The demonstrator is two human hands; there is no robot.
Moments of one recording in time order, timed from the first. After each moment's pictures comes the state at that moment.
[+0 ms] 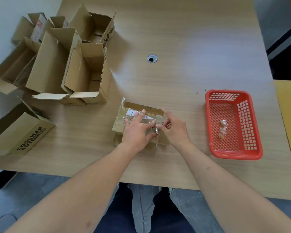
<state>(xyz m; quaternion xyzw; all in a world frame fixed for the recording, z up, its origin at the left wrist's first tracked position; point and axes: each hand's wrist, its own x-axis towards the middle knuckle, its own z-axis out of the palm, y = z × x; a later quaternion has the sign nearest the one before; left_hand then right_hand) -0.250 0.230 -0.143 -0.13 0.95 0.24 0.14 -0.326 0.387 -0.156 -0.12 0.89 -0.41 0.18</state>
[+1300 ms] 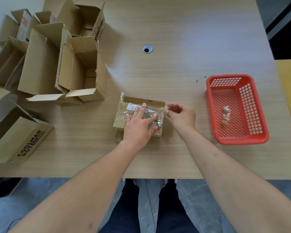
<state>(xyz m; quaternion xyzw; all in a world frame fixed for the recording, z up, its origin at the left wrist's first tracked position) -0.245 0.226 -0.147 -0.09 0.96 0.21 0.16 -0.332 0.378 -0.163 0.12 0.81 -0.56 0.14</state>
